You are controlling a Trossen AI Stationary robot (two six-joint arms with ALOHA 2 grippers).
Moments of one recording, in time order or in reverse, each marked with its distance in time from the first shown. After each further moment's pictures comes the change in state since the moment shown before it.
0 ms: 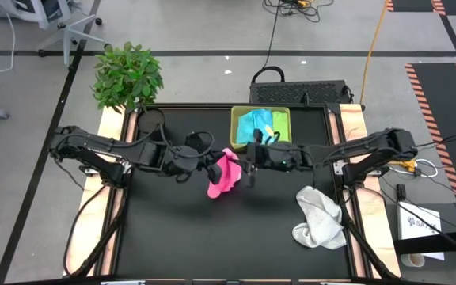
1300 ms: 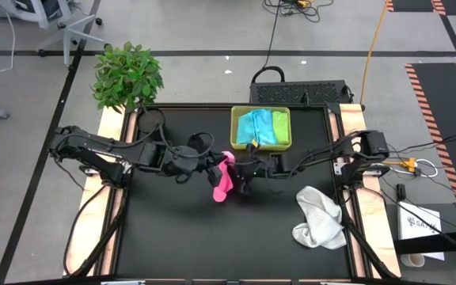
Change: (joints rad) left arm -0.004 0.001 0.000 0.018 0.060 0.000; right arm -0.032 0.284 -0.002 -0.230 -0.006 0.110
